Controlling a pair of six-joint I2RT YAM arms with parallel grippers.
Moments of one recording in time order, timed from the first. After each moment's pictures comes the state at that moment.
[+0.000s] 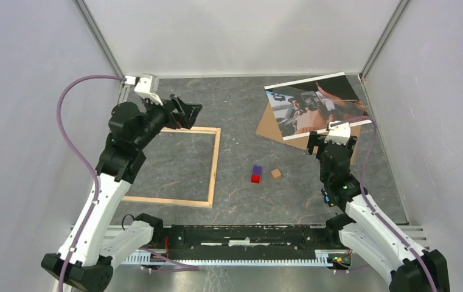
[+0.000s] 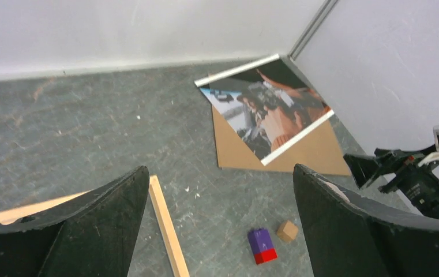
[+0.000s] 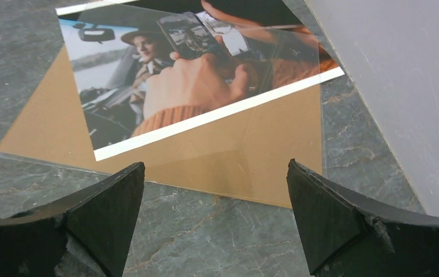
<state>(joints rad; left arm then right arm) -0.31 0.92 1.11 -0.24 0.21 -0.33 0.39 0.75 0.40 0.12 0.60 0.06</state>
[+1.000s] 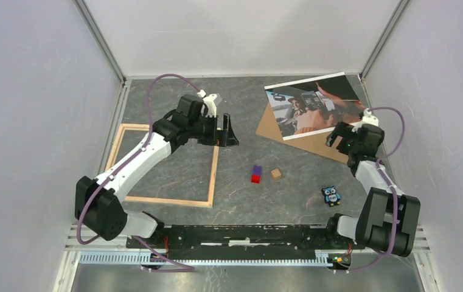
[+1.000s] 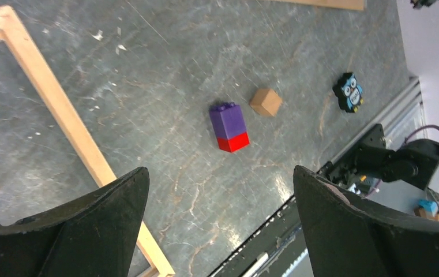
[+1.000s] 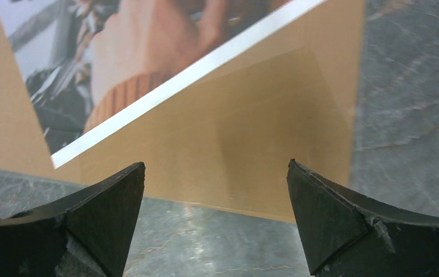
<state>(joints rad) -0.52 1.37 1.17 -0.51 0.35 -0.39 -0.23 1.25 0.56 0.11 -0.14 0.19</state>
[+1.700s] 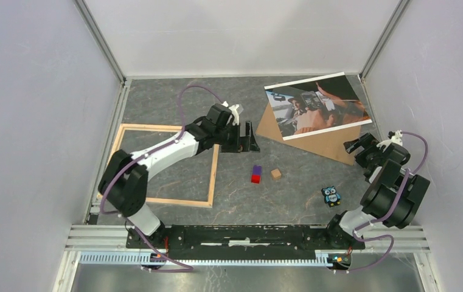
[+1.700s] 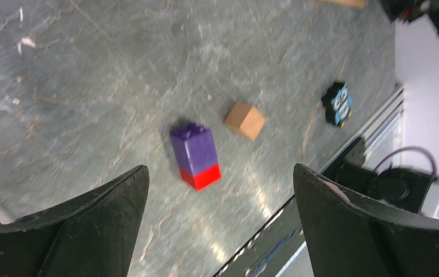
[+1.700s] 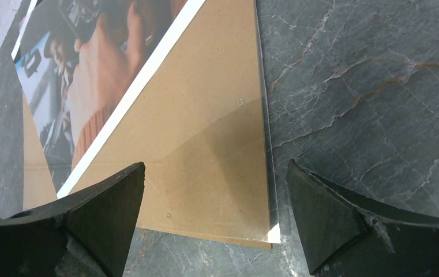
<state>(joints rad) -0.66 1.60 1.15 -0.32 0.34 -0.56 -0.66 1.51 0.47 0.43 -0.51 0.36</state>
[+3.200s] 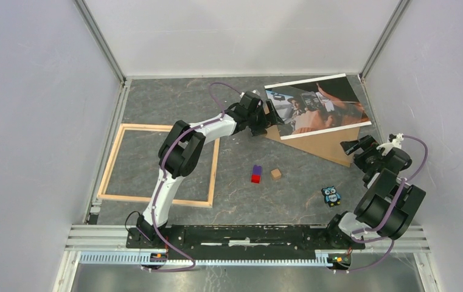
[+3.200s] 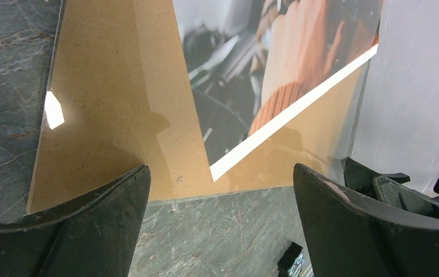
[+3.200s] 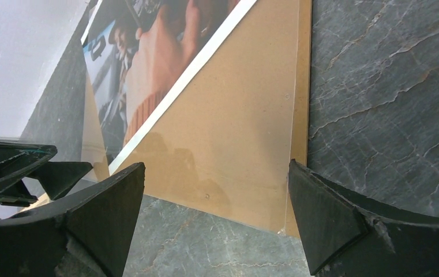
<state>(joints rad) -0.68 2.31 1.74 -0.08 0.24 -0.95 -0.68 1.41 0.40 0.47 -0.68 0.44</state>
